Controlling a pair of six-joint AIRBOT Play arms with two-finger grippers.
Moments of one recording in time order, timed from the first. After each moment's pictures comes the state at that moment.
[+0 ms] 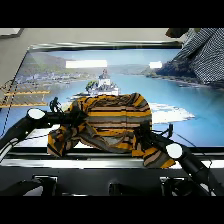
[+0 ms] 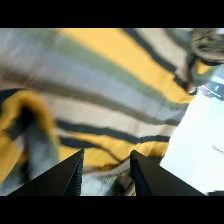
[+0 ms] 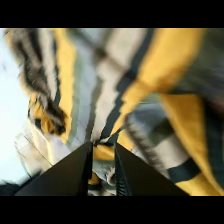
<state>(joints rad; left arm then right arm) -0.16 -1.22 0.78 0.58 -0.81 -1.68 0.42 -0.76 0.37 -0.80 0.39 2.48</state>
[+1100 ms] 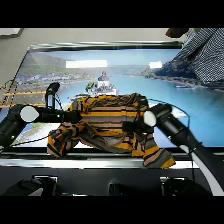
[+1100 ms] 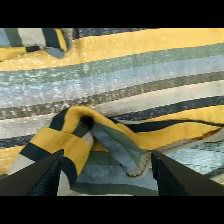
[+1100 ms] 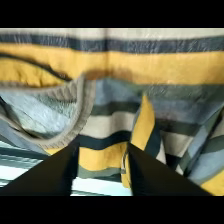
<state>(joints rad) -0.29 -1.05 0.92 1.23 -0.97 -1.62 0.60 -1.18 1.02 -1.47 1.20 2.13</state>
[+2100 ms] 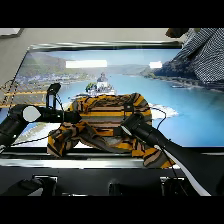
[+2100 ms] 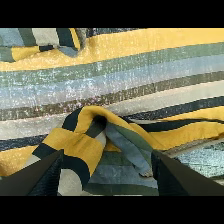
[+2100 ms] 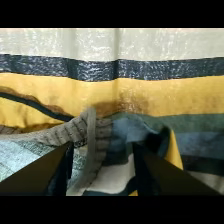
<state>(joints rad) -0.29 -1.07 0.92 1.27 -0.97 -1.62 0.77 -1.37 1.02 -1.69 1.07 2.40</state>
